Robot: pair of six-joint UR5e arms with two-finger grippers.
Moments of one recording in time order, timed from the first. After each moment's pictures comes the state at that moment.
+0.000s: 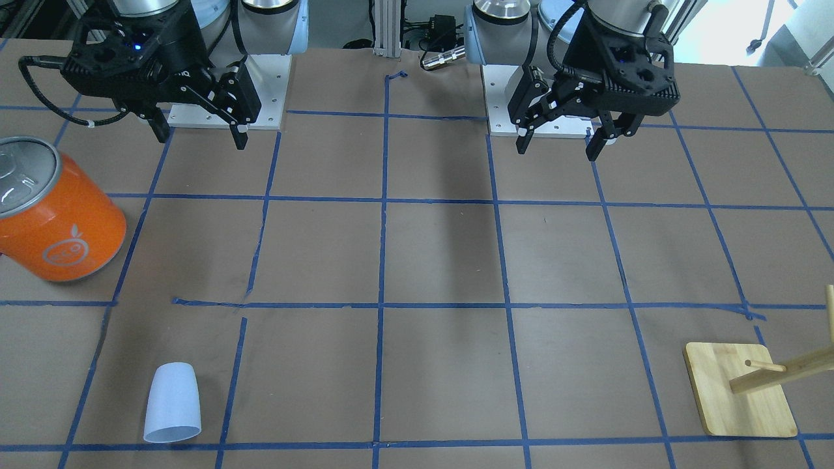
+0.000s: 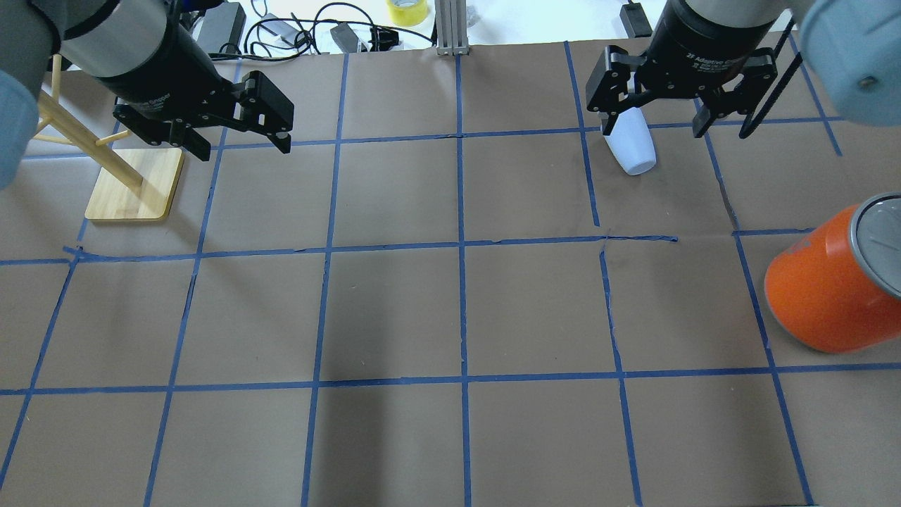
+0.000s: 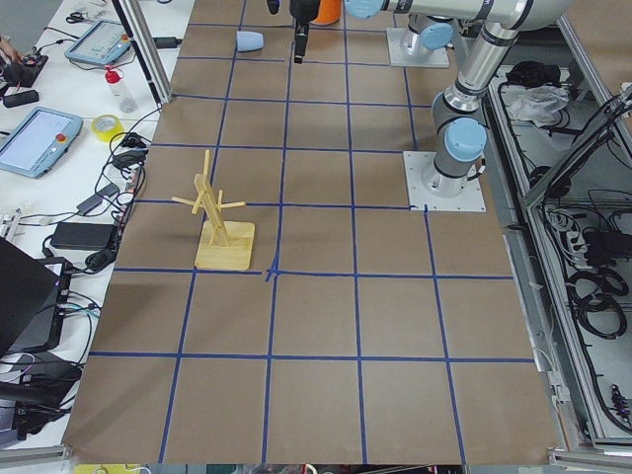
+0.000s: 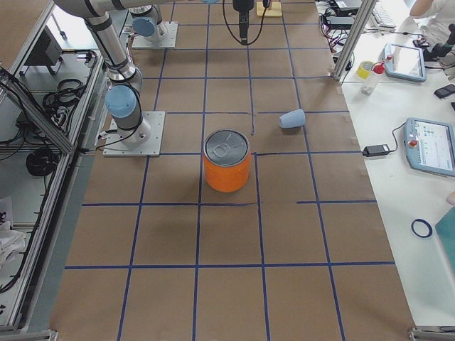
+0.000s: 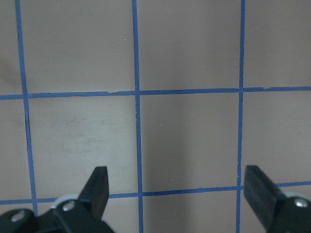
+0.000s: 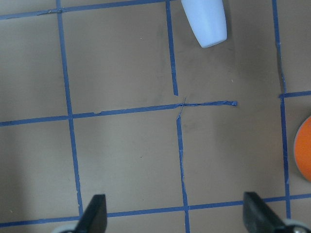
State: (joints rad) left arm -1.57 -1.50 -1.58 -1.50 1.48 -0.01; right arm 1.64 -1.60 1.50 -1.57 -1.58 0.16
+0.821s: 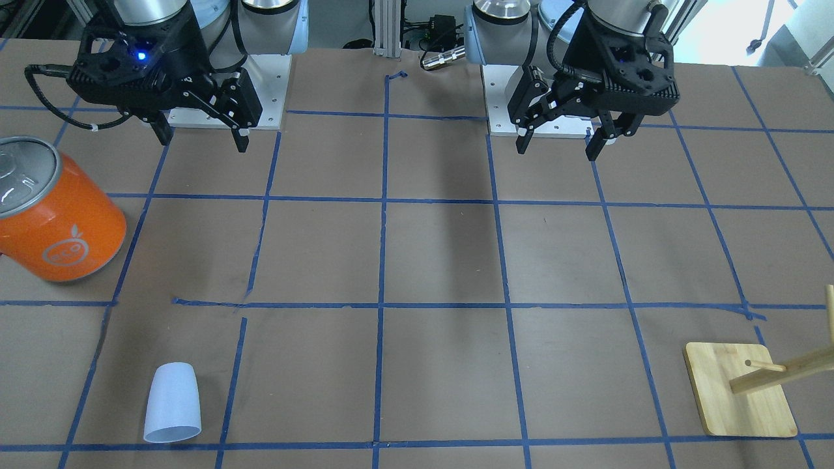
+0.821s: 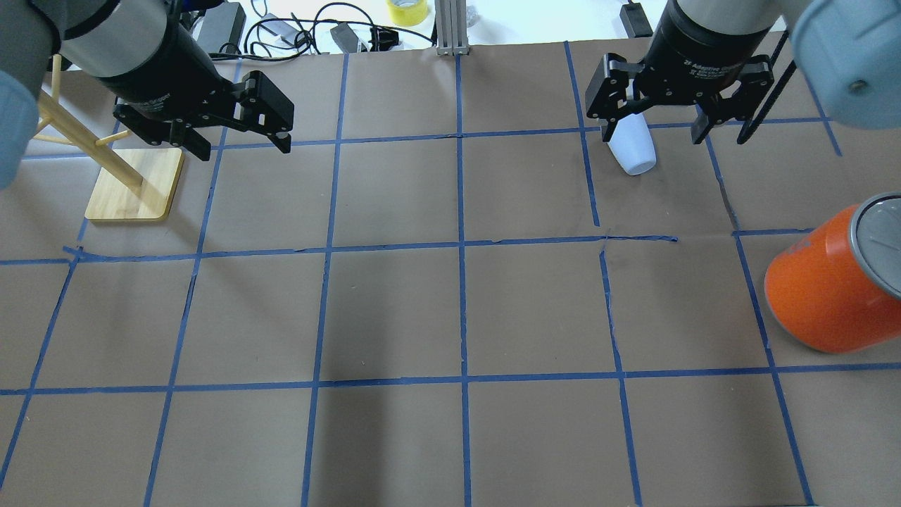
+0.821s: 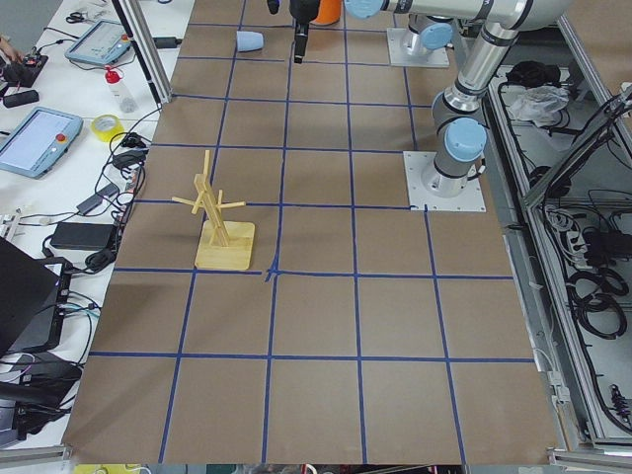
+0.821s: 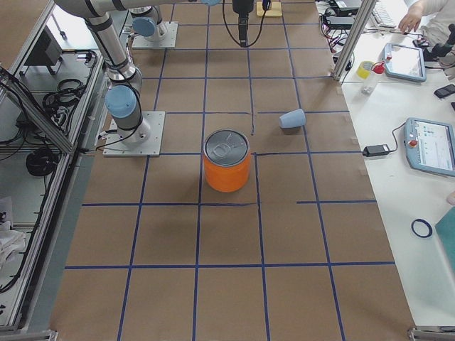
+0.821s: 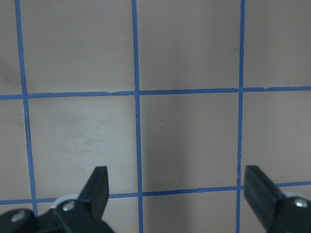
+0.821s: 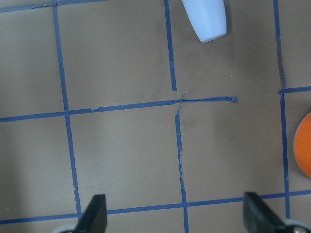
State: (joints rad) left arm -1.57 -1.50 -1.58 -1.50 1.48 -0.01; right arm 1.64 -1.60 1.51 -1.56 -1.58 0.16
